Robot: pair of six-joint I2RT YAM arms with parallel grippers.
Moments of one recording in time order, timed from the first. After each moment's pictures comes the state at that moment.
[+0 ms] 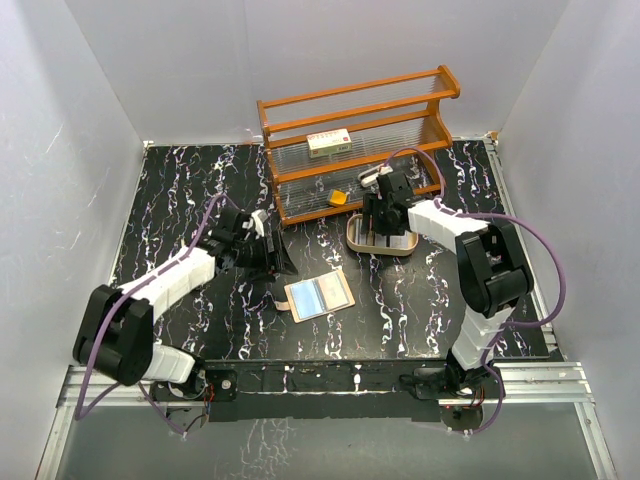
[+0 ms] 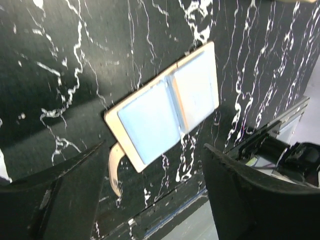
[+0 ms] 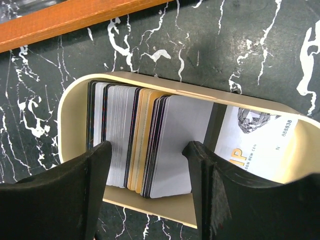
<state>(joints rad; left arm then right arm) -0.41 1.35 0.77 -0.39 0.45 -0.60 0.36 1.82 1.19 -0.35 0.00 0.38</state>
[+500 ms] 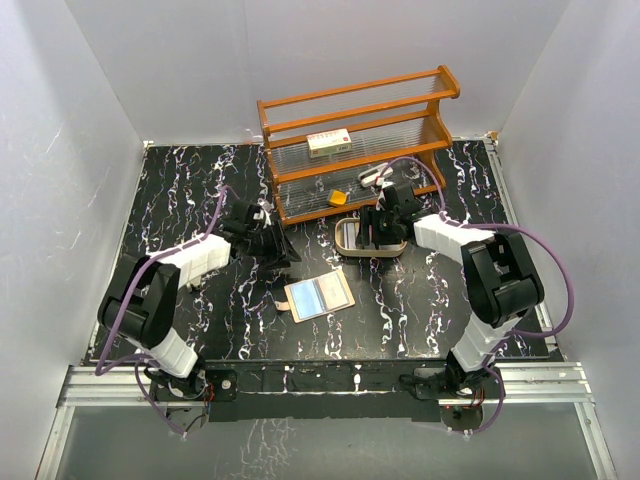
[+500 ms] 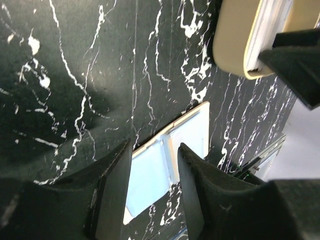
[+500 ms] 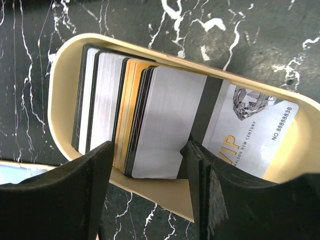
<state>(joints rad) -0.41 1.59 0.86 -0.20 0.40 -0.73 0.35 1.73 1.02 -0.19 -0.19 0.29</state>
